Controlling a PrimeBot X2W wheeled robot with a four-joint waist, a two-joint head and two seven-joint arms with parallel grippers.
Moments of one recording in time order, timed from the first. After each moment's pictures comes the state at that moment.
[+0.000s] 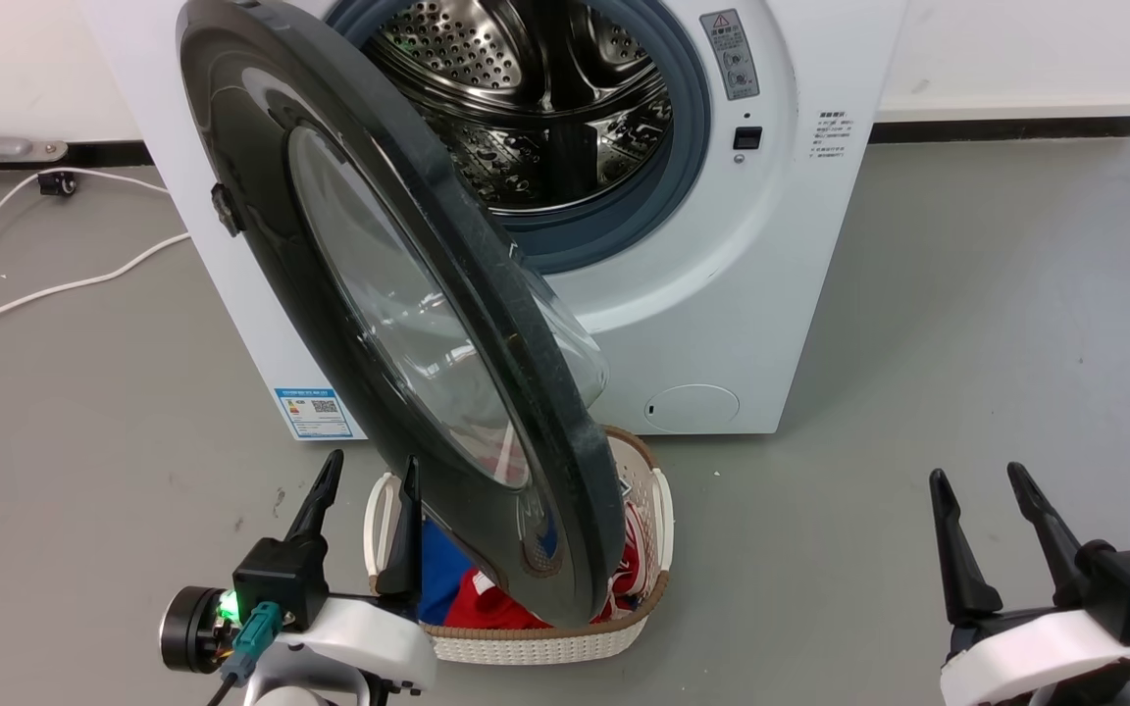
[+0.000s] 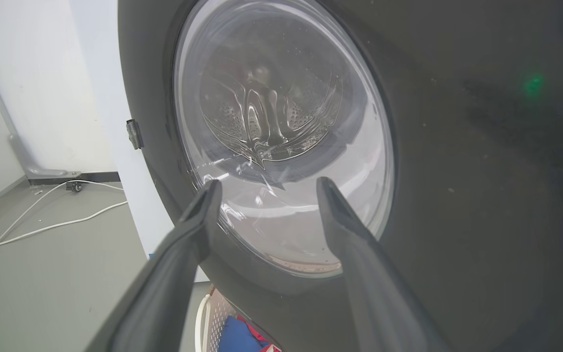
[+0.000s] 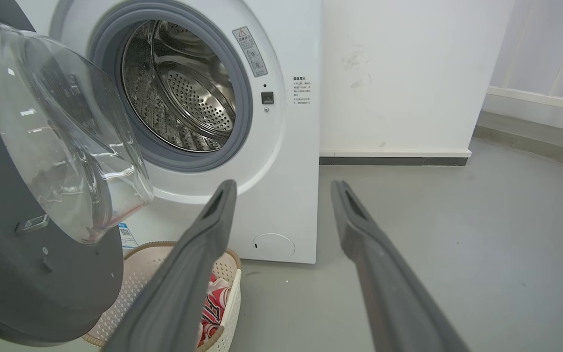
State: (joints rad) left arm -0.08 0.05 -0.10 0.21 -0.11 -0.04 -0.26; right arm 0.03 -0.11 -0.01 0.05 0.15 0.13 -0.15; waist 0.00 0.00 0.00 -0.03
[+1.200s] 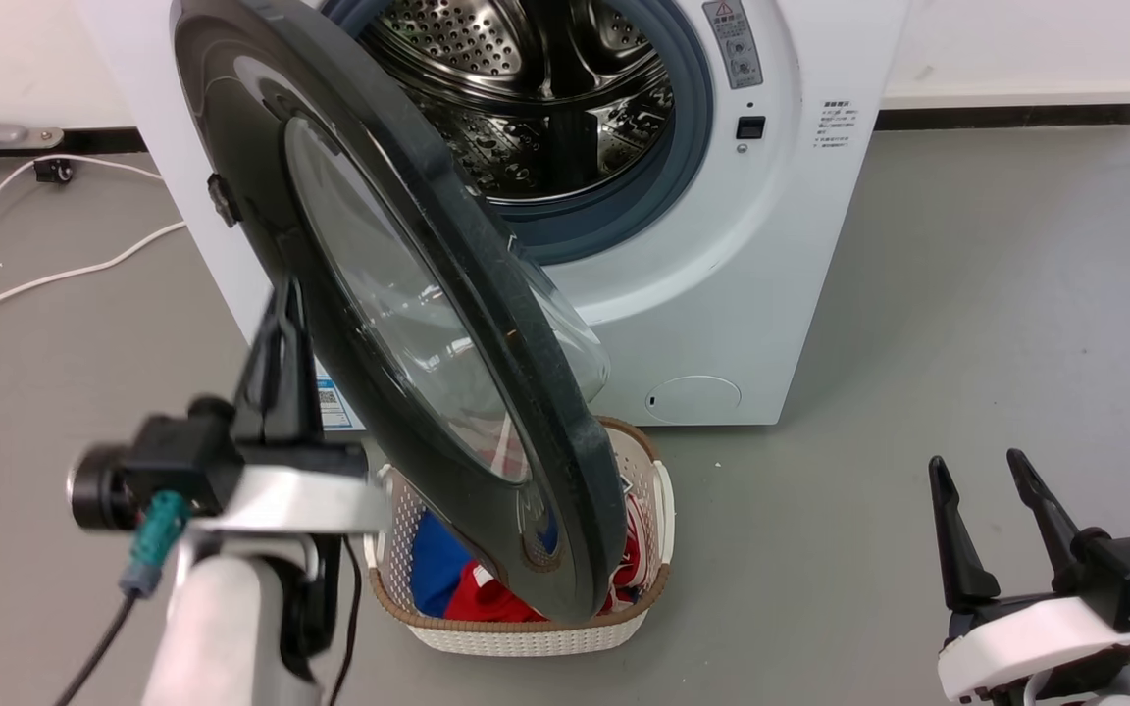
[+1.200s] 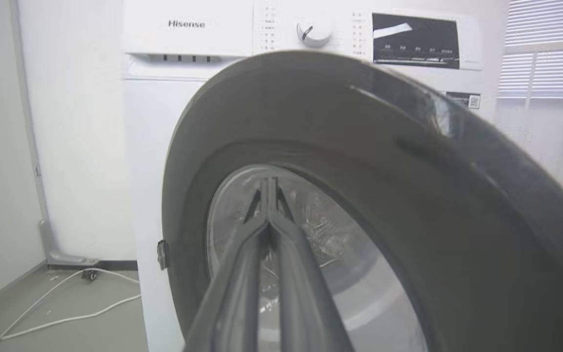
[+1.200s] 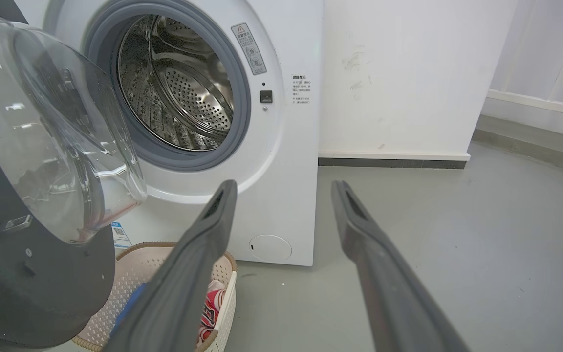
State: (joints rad) left arm -0.25 0.06 -0.03 0.06 -0.12 -0.03 -0.26; right arm 0.00 -0.11 -0.01 0.10 0.13 0.13 -0.19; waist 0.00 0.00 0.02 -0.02
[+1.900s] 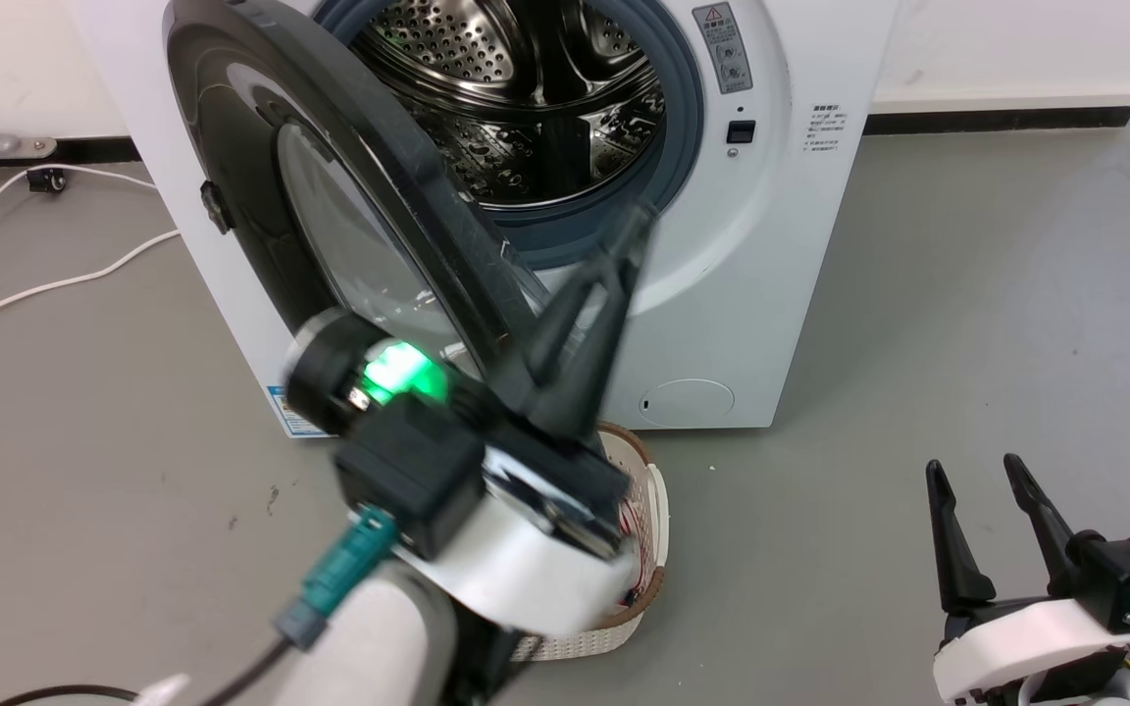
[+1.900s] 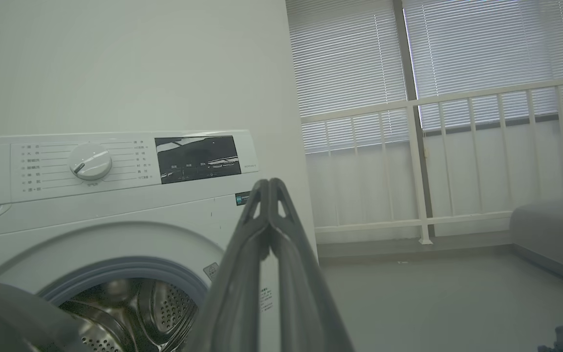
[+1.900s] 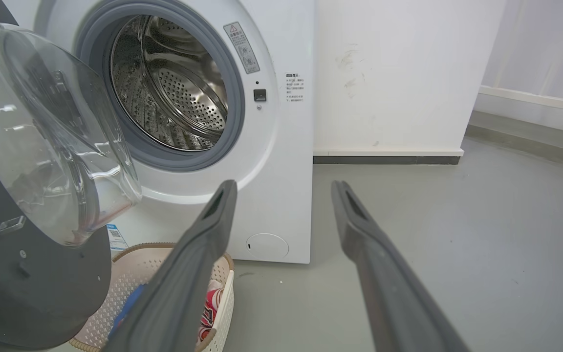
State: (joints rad) left arm -0.36 0.05 -0.43 -0.32 -0.18 -0.08 -0.04; right arm 0.00 -0.10 -0.02 0.12 0.12 0.13 -0.19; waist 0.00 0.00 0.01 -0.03
